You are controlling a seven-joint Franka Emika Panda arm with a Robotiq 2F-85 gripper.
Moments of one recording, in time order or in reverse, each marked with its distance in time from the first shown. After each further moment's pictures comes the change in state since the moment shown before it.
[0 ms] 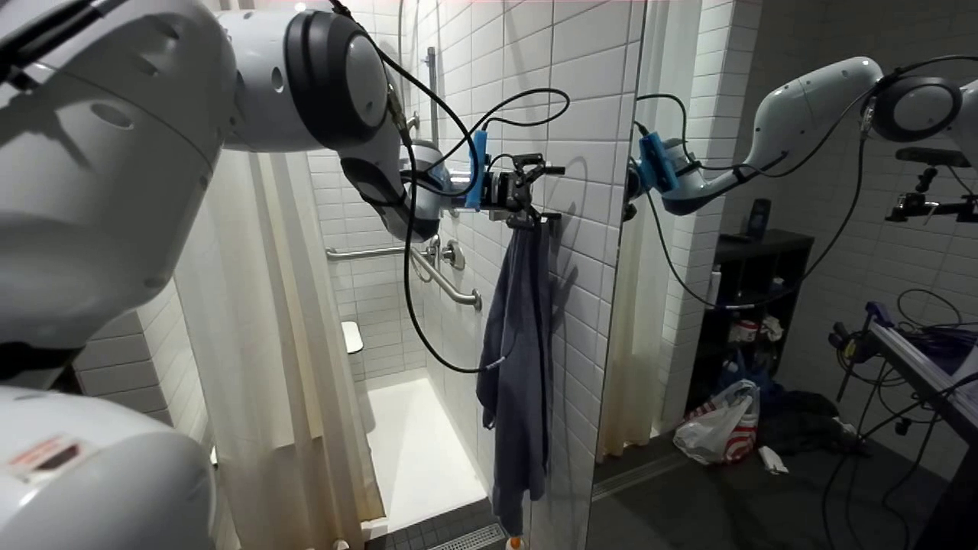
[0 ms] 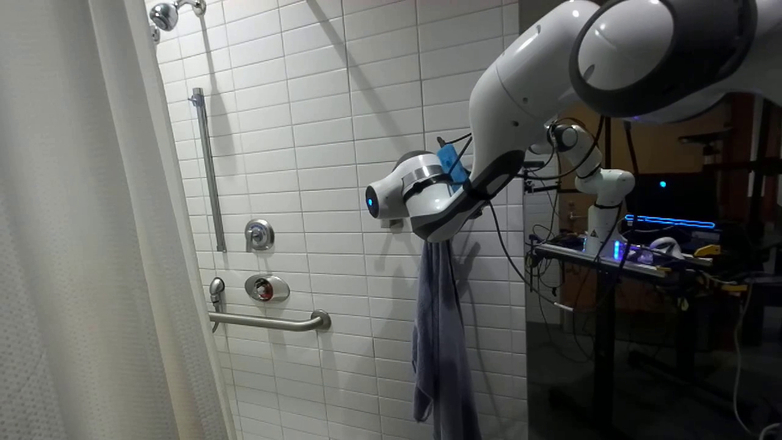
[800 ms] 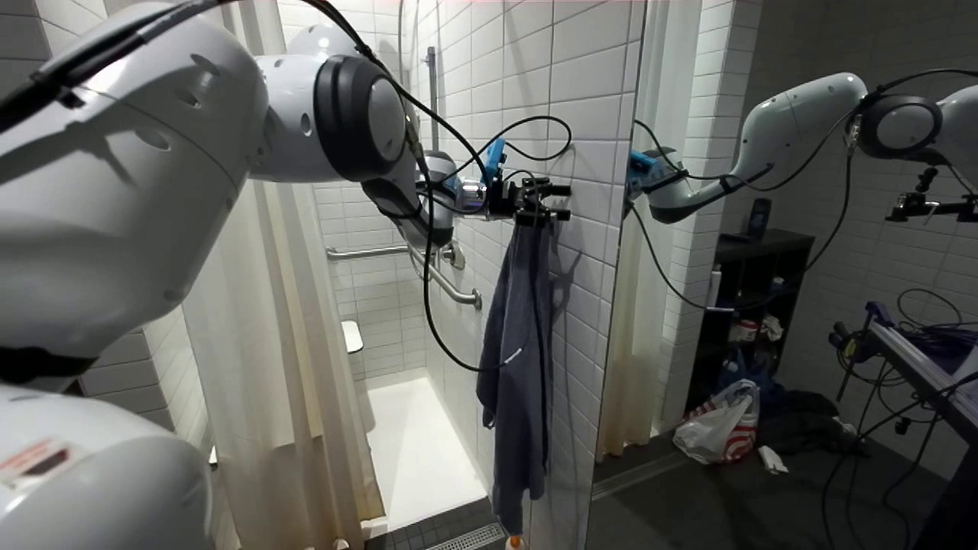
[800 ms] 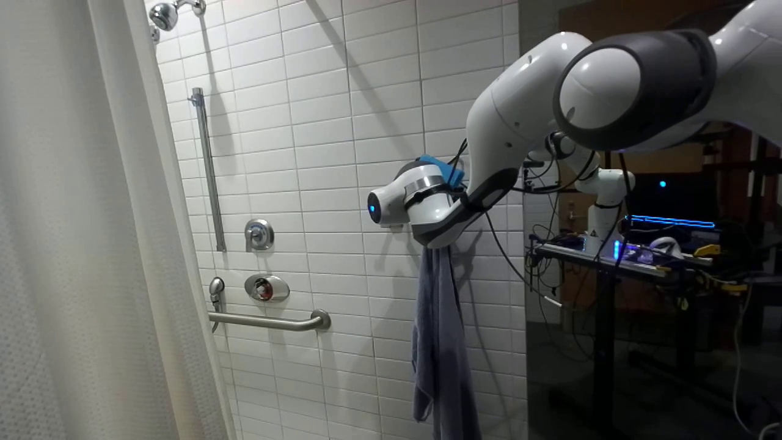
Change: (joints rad) arm -0.030 0.107 0.000 0.133 -0.010 0.073 -0.713
